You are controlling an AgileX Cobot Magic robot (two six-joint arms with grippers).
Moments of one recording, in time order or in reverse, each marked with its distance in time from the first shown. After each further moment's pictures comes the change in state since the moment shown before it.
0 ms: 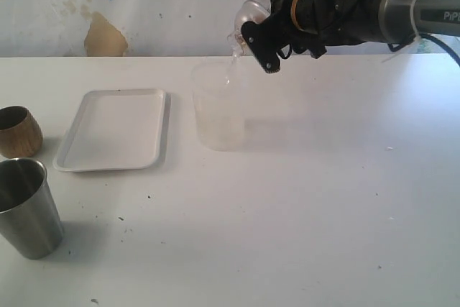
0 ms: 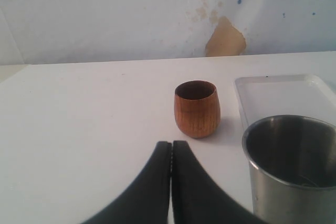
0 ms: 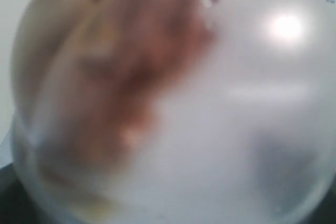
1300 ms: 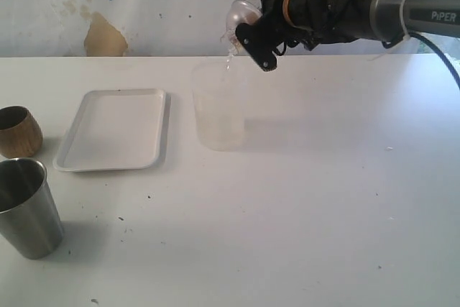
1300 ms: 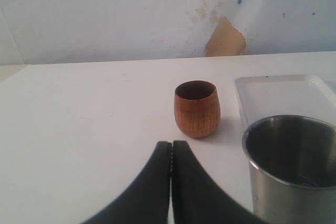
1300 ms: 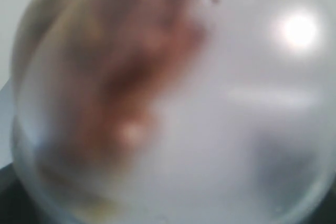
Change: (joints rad) left arm 0.000 0.000 0.000 0.000 0.000 0.000; right arm 0.006 0.037 -0.059 -0.094 -0.061 -0.015
